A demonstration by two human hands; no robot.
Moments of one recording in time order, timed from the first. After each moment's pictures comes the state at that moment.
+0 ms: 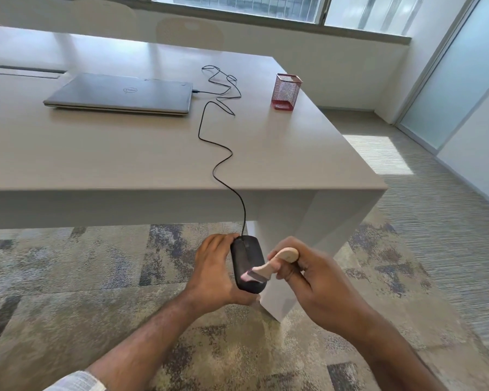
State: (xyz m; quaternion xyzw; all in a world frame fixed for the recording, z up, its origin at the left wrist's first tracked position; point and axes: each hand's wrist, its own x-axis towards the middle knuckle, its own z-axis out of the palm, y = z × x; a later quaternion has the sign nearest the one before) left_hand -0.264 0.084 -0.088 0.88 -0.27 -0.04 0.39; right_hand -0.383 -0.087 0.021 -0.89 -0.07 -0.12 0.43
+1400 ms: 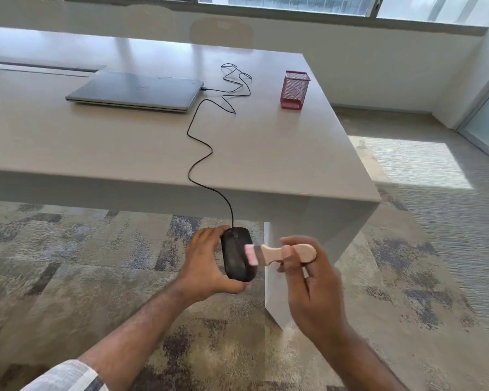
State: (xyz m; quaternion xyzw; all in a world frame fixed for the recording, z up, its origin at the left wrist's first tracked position) left_hand -0.280 0.014 -0.079 0.90 -0.17 0.00 0.40; right_hand -0.389 -0.169 0.003 -0.81 -0.07 -0.31 0.50
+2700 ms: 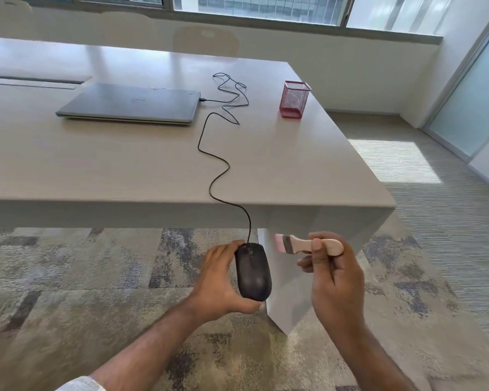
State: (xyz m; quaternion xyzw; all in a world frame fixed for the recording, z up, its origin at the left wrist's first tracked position) left_hand -0.259 0.054 -0.082 0.86 -0.25 -0.07 0.44; right_hand -0.356 -0.126 -0.002 -0.76 0.10 -0.34 0.54
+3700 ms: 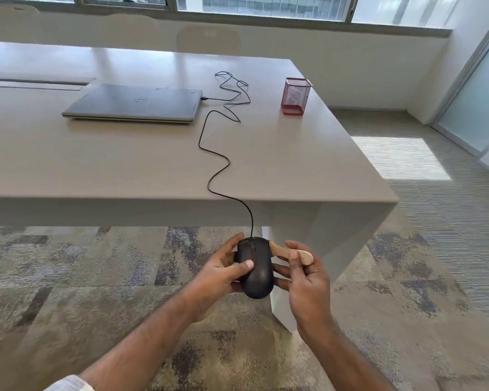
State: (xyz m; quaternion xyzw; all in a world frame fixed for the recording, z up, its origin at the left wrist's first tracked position) left_hand -0.266 0.046 -0.065 0.59 -0.04 -0.31 0.74; right_hand -0.341 -0.106 -0.044 -0.60 0.21 -0.20 0.74
